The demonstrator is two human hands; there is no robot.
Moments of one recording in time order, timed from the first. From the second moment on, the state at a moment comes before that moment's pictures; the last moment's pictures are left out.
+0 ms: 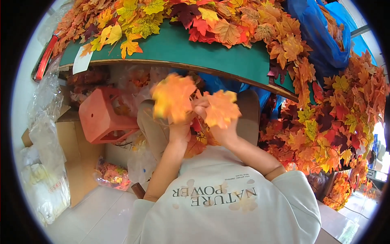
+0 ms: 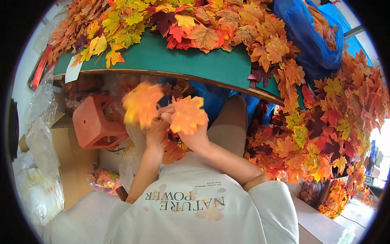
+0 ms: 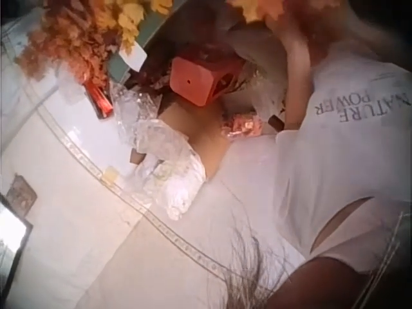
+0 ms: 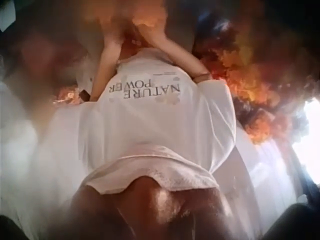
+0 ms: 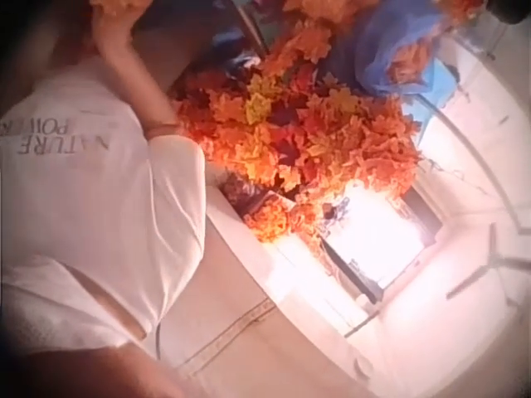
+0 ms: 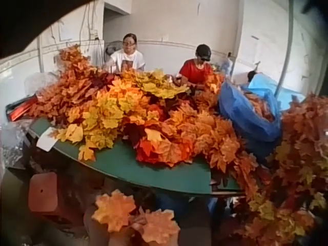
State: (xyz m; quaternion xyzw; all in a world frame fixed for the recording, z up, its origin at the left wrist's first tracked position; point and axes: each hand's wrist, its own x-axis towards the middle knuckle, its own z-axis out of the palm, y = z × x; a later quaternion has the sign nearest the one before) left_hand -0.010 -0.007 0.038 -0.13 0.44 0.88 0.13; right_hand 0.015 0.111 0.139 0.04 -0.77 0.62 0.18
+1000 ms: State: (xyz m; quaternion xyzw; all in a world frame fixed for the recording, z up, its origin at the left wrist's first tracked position) left_hand -0.018 -0.006 0.081 -0.14 0.35 0.89 0.27; right_hand 0.001 0.123 0.089 -0.21 -0.31 0.93 -0.03
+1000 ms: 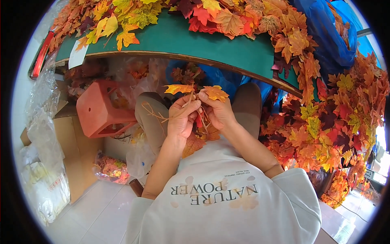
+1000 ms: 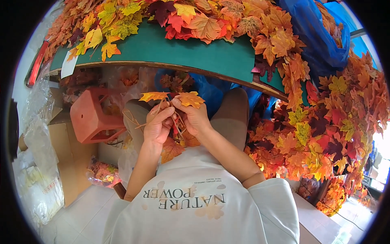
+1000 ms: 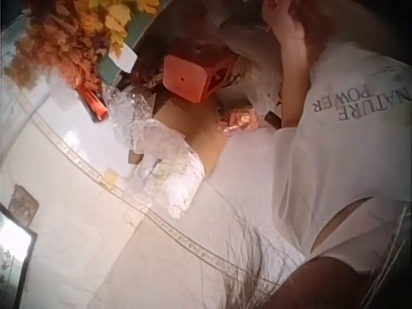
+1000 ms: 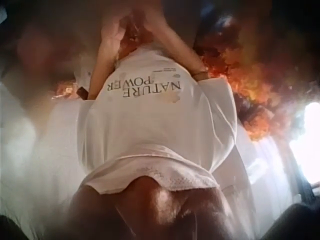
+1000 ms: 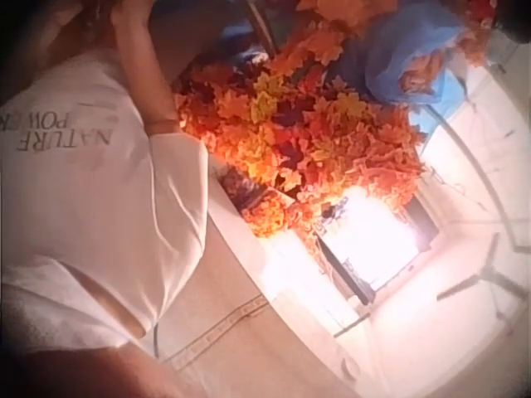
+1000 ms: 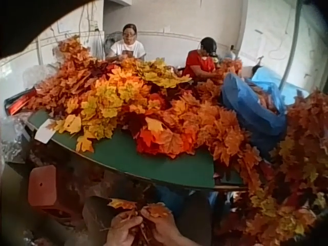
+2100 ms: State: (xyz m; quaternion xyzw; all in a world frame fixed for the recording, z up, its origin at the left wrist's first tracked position) left_hand -0.018 -0.006 0.065 -0.13 0.37 0.88 0.27; right_hand 0.003 0.122 0.080 -0.21 -0.32 0.92 -0.04
